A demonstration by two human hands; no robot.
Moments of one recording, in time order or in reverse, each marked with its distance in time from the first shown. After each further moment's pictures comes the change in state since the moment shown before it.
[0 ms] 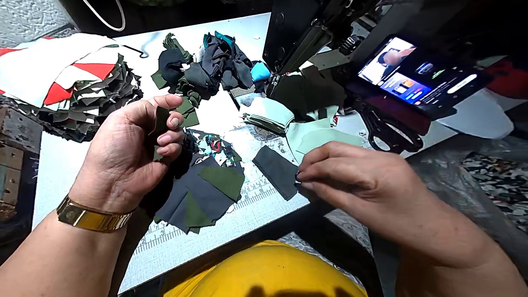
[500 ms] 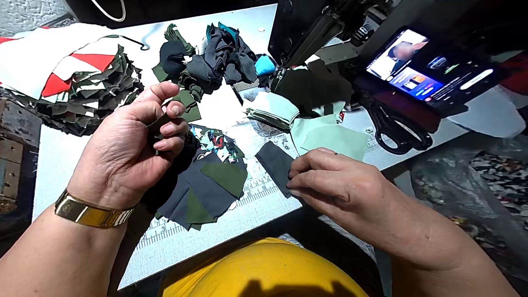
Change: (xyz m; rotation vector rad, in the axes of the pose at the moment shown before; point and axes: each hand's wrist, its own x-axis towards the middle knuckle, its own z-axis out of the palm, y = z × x) left_hand -0.001 -0.004 -0.004 -0.060 -0.058 0.045; right_hand 0.002 -0.001 0.017 -0.081 -0.103 -0.095
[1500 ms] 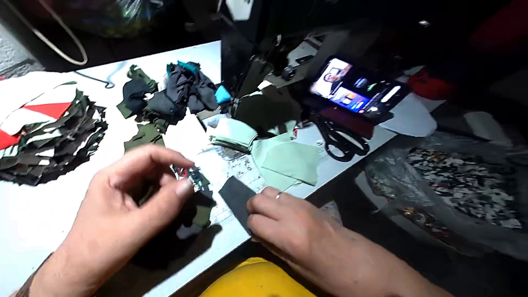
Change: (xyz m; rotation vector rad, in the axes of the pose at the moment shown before) left_hand -0.016 -0.020 0.008 0.999 -0.420 0.607; right_hand -0.009 -0.022 0.013 -0.071 -0.050 -0.064
